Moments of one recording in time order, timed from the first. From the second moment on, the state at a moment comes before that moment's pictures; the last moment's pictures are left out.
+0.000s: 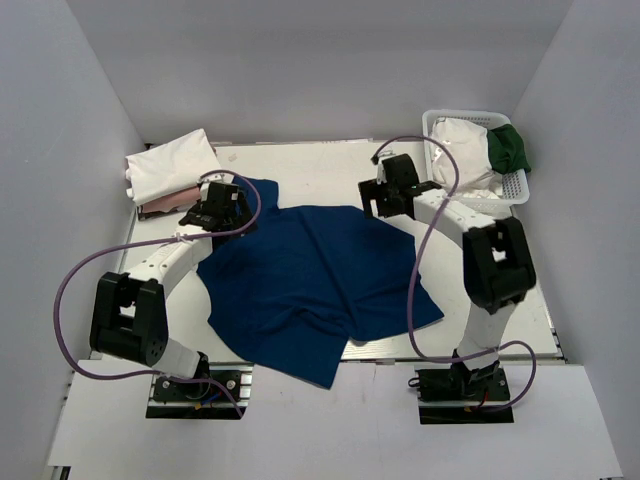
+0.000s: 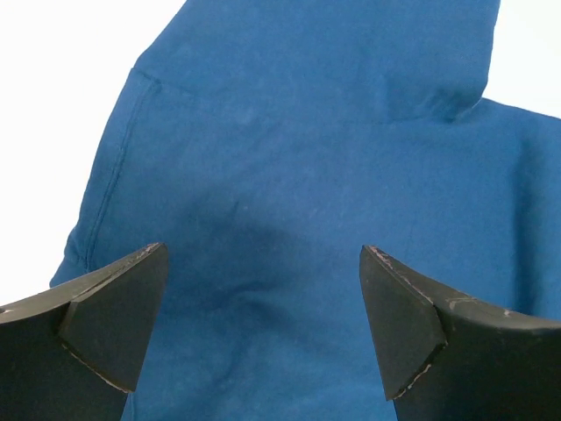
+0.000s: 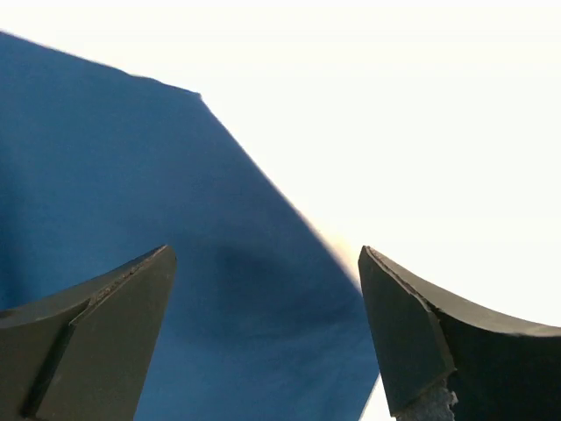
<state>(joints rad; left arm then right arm) -0.26 1.47 0.98 -0.37 -0.32 -0.53 0.43 1.80 1.31 -0.31 0.04 0.10</state>
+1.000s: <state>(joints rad) -0.26 1.60 0.96 -0.37 -0.30 -0.51 0.40 1.99 1.52 -0.53 0.17 -0.05</state>
